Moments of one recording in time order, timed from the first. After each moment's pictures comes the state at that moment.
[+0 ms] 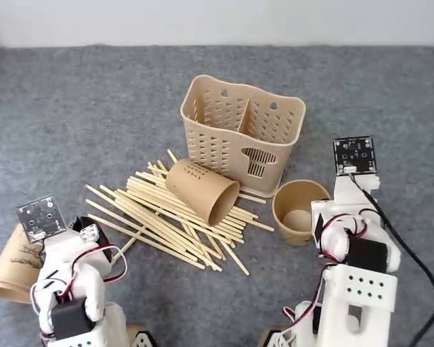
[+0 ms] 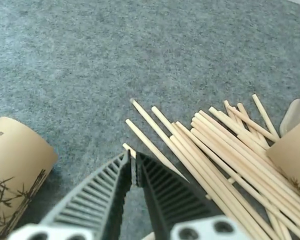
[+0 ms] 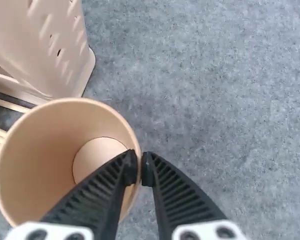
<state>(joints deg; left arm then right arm) -19.7 -103.4 86.6 68.7 16.9 9.8 -58.7 58.2 59.7 14.3</state>
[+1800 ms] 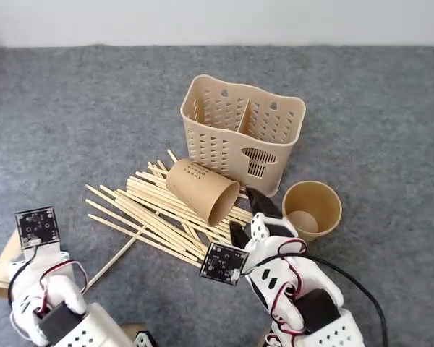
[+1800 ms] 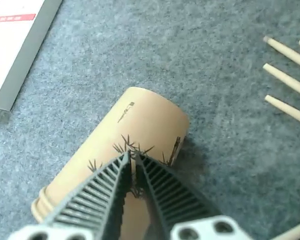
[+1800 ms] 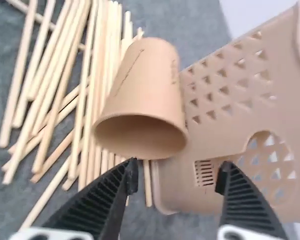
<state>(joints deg) -47.3 -103.4 94.5 65.5 -20.8 -31.5 -94.2 84.5 50.7 50.7</state>
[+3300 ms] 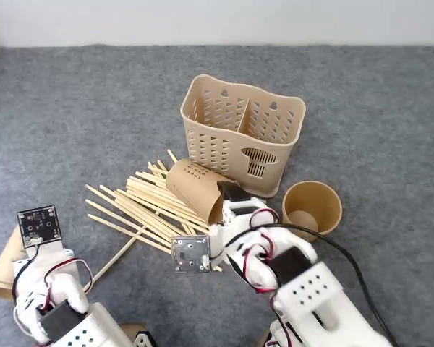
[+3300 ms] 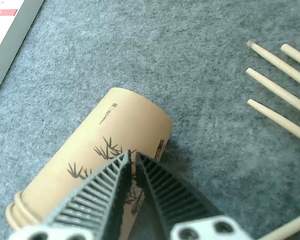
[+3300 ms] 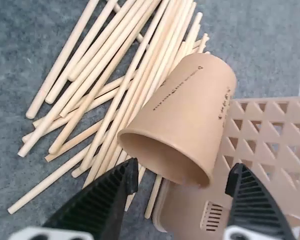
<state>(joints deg) -44.6 -103.4 95.6 65.0 -16.7 -36.0 -53.9 66.3 45.5 66.1</state>
